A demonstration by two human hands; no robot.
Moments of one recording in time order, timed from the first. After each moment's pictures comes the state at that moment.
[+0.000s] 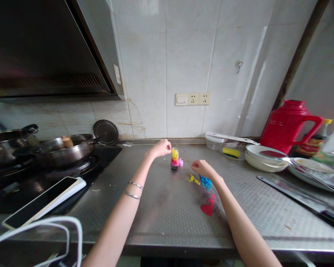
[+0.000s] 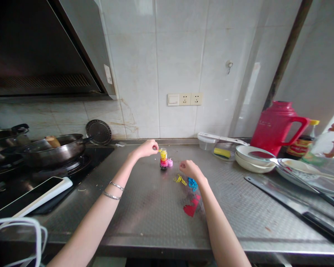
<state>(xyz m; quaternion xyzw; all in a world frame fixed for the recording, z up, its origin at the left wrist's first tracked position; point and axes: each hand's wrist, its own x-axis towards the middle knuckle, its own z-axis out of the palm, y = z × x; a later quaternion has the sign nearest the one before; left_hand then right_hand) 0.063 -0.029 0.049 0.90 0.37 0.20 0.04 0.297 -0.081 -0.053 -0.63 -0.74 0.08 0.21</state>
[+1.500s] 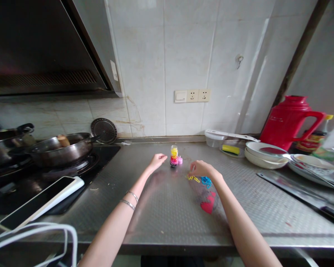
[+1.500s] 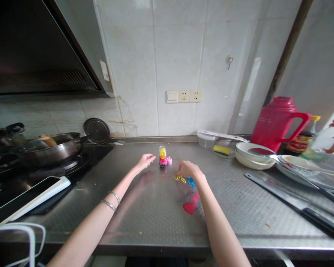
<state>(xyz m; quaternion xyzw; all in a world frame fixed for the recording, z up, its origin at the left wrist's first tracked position) 0.051 -0.020 -0.053 0.70 0.48 0.37 0.37 0.291 -0.082 -0.053 -0.66 -0.74 0.10 0.09</state>
